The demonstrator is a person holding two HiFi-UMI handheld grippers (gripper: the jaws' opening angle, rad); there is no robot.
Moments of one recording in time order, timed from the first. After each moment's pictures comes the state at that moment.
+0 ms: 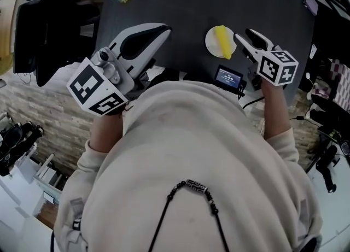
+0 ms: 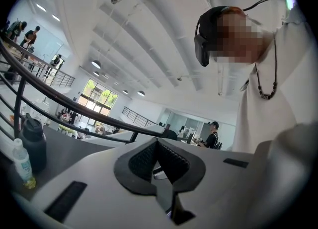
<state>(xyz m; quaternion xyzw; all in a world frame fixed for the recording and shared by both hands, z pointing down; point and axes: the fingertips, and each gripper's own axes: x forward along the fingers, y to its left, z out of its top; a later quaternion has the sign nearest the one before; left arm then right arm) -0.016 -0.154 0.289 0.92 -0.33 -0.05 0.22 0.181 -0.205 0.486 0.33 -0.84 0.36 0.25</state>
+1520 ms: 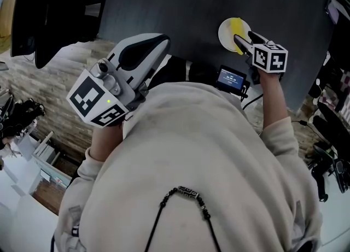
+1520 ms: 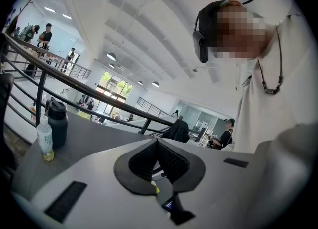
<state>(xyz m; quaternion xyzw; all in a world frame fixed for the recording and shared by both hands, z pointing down) -0.030 -0.125 0.339 0.88 -0.39 0.01 0.28 0.181 -0.184 0.627 0.29 -0.79 0.41 0.36</state>
